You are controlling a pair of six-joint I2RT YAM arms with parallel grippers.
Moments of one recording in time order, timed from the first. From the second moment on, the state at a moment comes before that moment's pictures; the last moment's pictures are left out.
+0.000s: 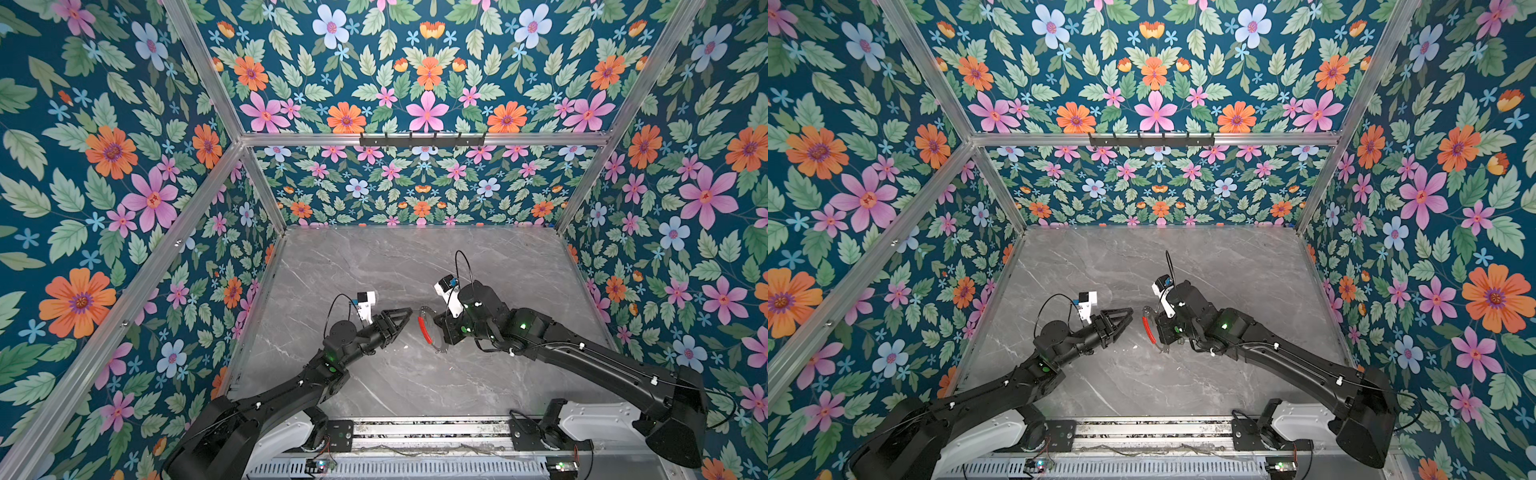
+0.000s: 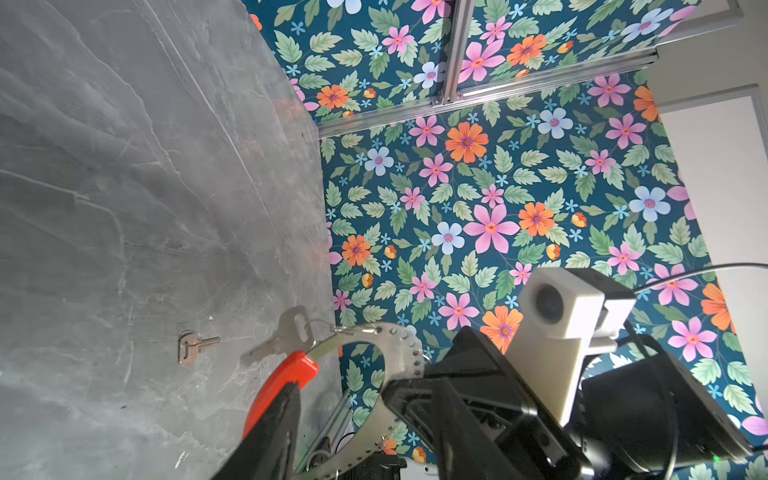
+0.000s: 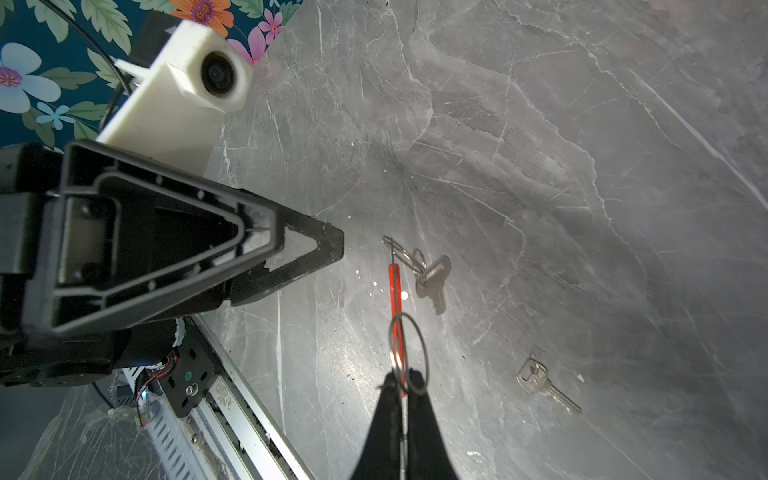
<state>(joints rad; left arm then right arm) -0.68 1.06 0.25 0.80 0.32 -1.37 0.89 1.23 1.02 -0.50 -0.03 0.37</state>
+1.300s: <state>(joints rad) -0.66 1.44 0.21 1.48 0.30 -1.62 0.95 1.14 0.90 -0.28 -0.14 0.40</state>
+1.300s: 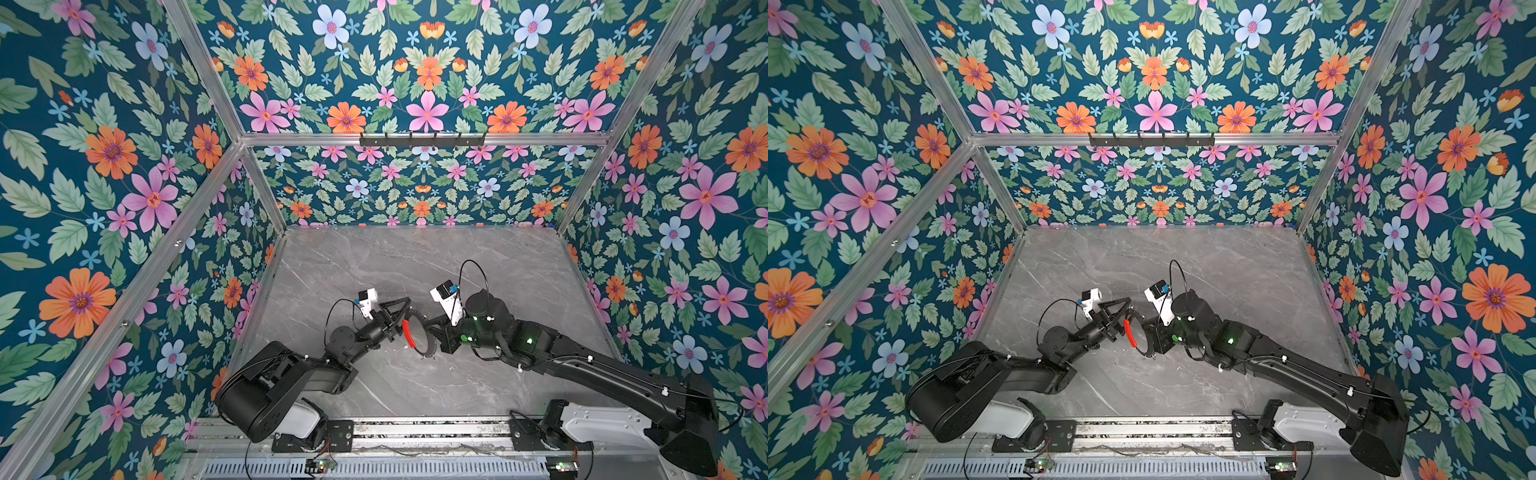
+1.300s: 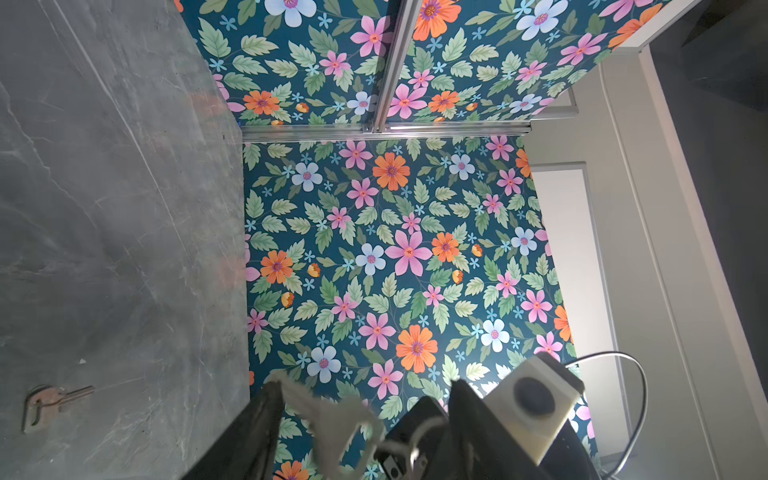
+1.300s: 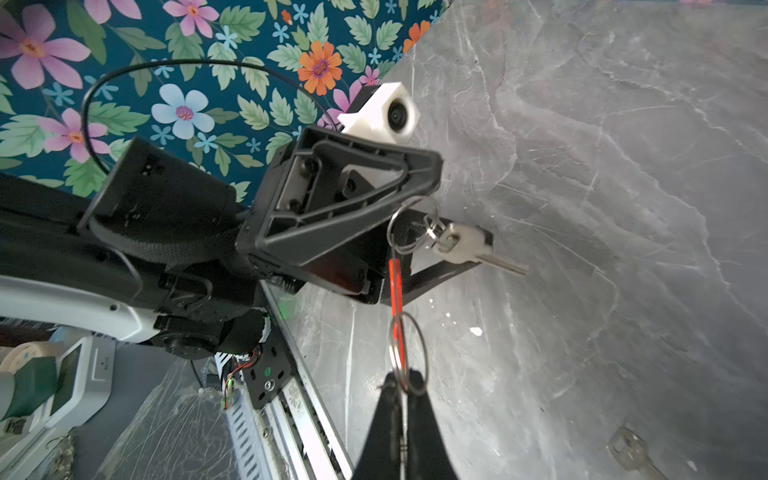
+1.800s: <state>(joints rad) -0.66 1.42 0.19 1.48 0.32 -1.64 0.95 1.14 0.92 -0.28 -0.15 0.38</state>
